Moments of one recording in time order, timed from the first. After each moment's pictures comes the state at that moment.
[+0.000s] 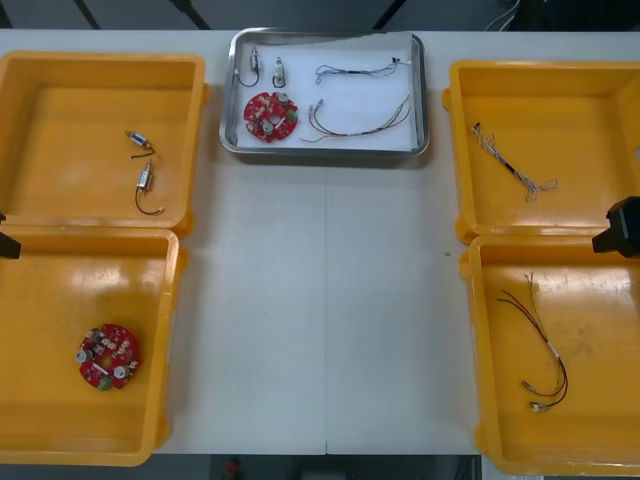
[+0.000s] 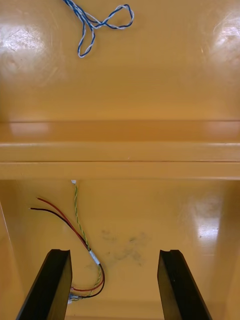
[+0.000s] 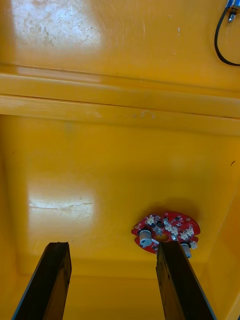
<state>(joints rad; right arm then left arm) -0.28 -1.12 0.01 -1.96 -1.08 1.57 1.10 -0.10 1.32 0.09 -2.00 1.24 1.47 -1.03</state>
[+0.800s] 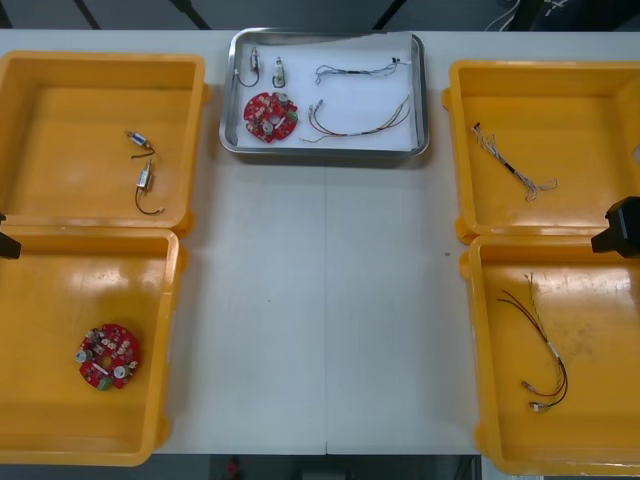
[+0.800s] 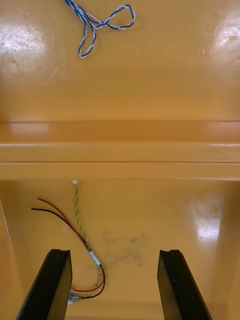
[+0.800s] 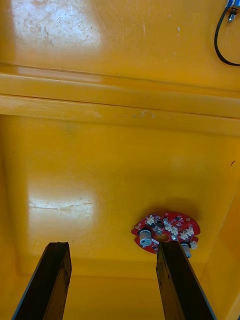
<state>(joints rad) -0.28 -1.12 0.01 -1.96 -1.08 1.56 1.10 -0.10 1.32 0.09 -2.00 1.24 1.47 -1.03</state>
